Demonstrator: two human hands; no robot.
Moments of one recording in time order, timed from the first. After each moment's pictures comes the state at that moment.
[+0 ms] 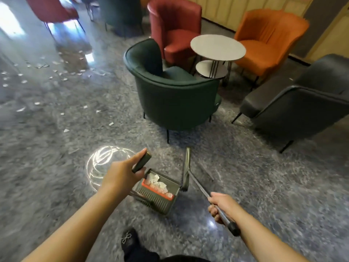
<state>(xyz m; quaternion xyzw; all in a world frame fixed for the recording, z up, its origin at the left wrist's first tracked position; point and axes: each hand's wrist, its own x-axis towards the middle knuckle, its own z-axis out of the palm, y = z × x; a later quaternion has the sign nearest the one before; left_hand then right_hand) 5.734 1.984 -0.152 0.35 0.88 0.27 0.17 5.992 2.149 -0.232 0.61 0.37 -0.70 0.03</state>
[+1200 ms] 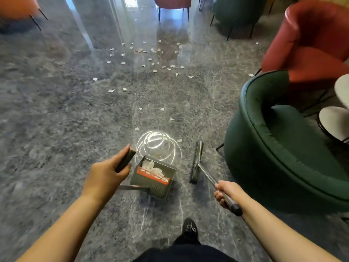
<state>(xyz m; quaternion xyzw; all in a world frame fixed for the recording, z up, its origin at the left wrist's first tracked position) 5.269 1.950 -0.159 0.07 0.94 0.33 0.02 5.379 2.275 -0.258 0.52 0.47 -0.67 0.25</state>
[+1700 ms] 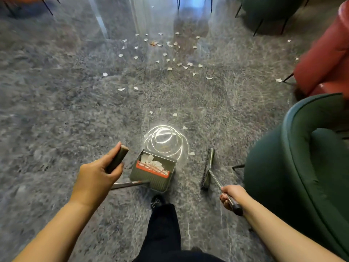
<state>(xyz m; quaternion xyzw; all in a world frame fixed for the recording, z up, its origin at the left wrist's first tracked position) 5.073 1.949 -0.175 0.04 0.94 0.33 -0.02 5.163 2.302 -0.303 0.57 0.48 -0.61 0.26</state>
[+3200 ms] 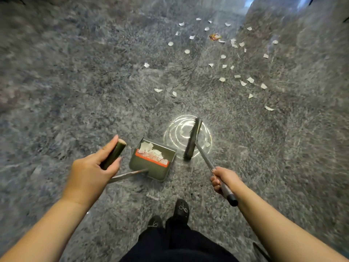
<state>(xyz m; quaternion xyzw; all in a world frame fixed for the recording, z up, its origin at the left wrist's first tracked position) 4.700 1.946 -0.185 -0.11 0.95 0.28 -0.07 4.644 2.274 -0.325 0.43 0.49 -0.65 0.39</state>
